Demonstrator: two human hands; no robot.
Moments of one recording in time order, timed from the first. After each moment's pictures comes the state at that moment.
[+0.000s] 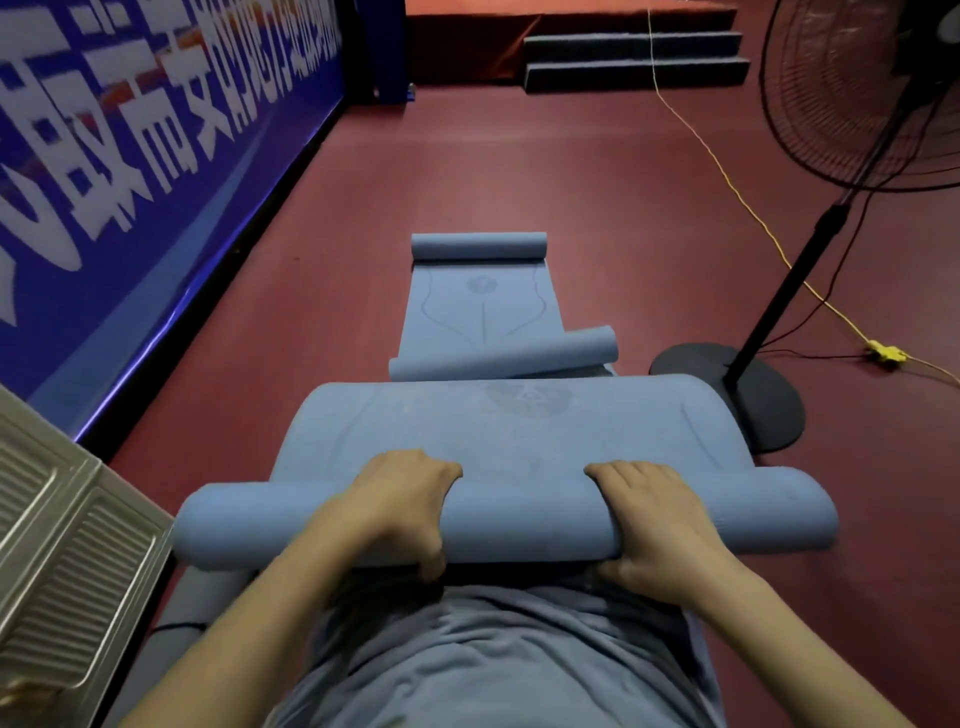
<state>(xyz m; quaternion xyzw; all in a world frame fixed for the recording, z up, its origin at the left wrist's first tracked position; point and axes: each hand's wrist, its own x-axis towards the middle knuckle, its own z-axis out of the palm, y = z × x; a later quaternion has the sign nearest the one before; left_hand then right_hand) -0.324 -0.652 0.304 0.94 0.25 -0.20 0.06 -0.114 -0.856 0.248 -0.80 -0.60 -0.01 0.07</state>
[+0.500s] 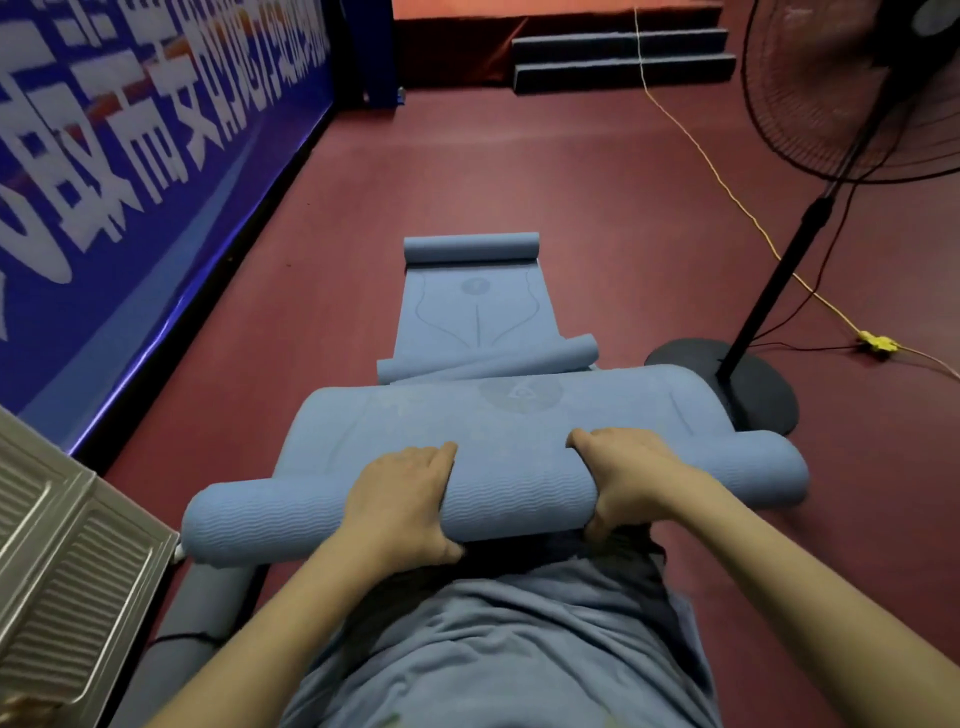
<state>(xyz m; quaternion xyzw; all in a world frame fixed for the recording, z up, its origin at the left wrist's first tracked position) -0.325 -0.660 0.269 0.96 0.27 -0.03 0.00 -0.089 -0.802 0.283 -0.79 -0.58 0.14 -0.10</state>
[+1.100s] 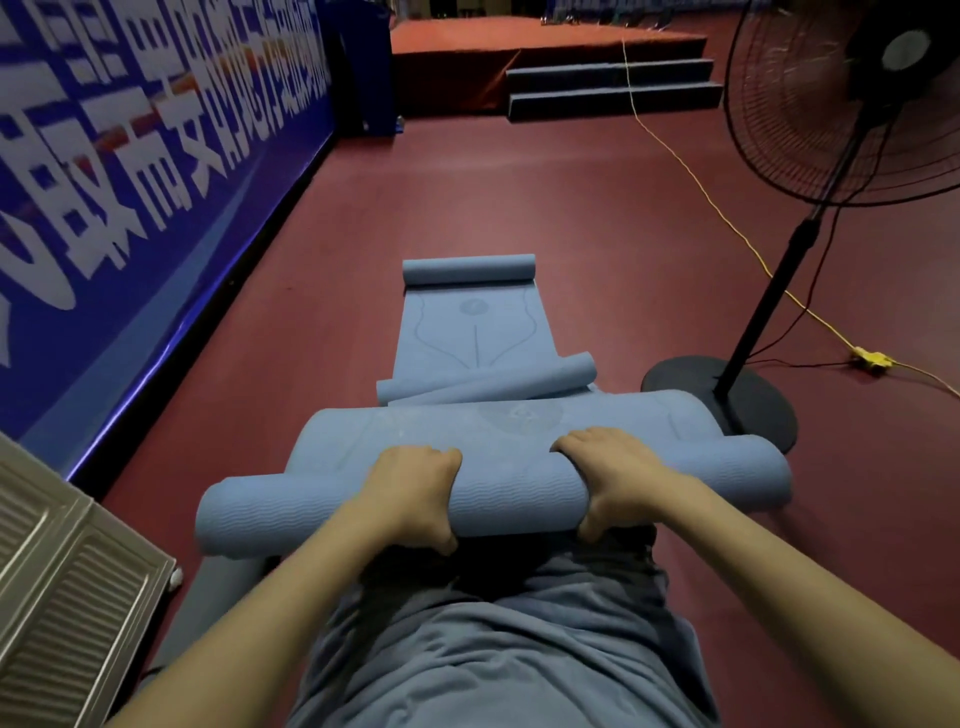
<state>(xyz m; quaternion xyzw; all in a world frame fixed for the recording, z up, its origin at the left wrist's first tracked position) -0.291 -0.635 0.283 0.96 0.25 -0.10 -0.03 -0.071 -0.788 0.275 -0.78 -0.62 0.11 -0.03</state>
